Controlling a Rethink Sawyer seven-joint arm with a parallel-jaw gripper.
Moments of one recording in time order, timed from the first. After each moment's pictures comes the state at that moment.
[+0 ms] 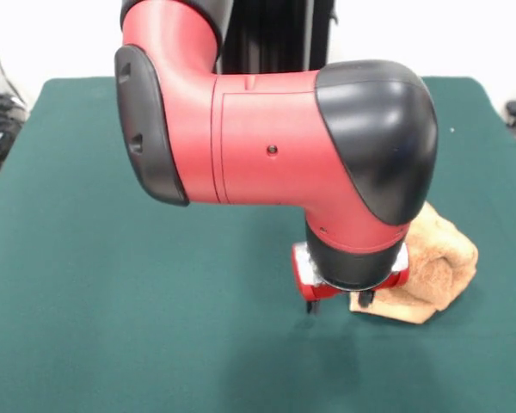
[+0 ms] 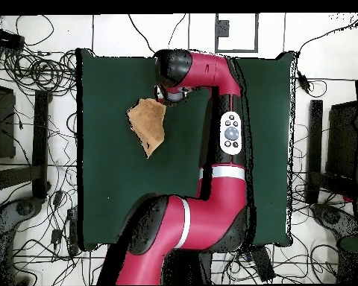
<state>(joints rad) -0.18 0.04 0.35 0.40 -0.32 1.42 1.57</state>
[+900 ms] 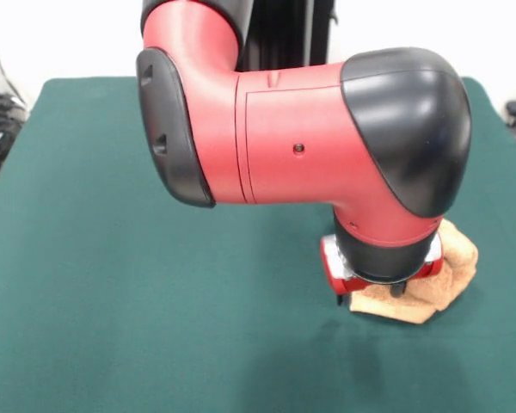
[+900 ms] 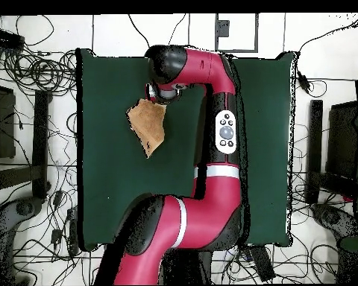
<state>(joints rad) -0.16 0.04 0.39 0.37 -0.30 1.47 1.57</state>
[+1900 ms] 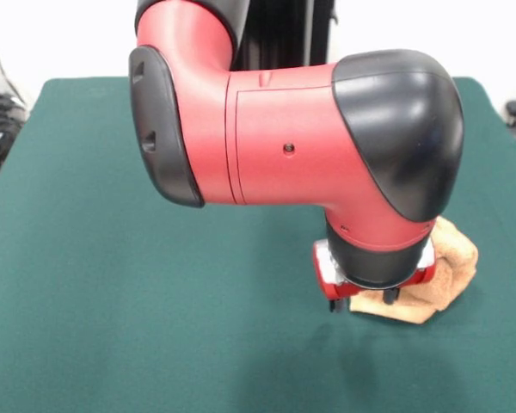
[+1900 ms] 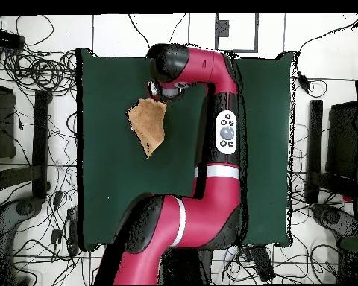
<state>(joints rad) -0.16 0.06 0.39 0.31 -0.31 1.48 1.57</state>
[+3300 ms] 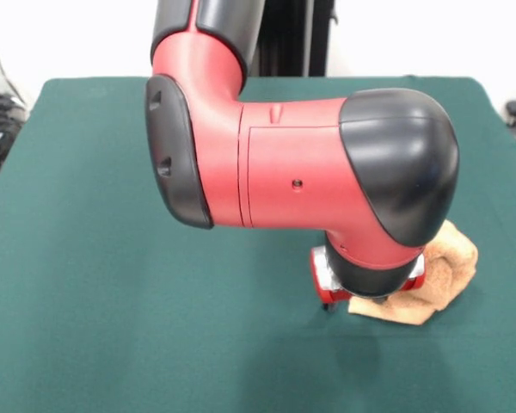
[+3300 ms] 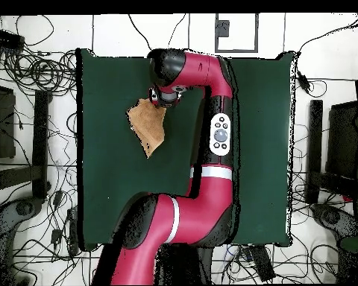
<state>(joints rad) -0.14 0.13 0.40 0.22 -0.35 1.56 1.57</state>
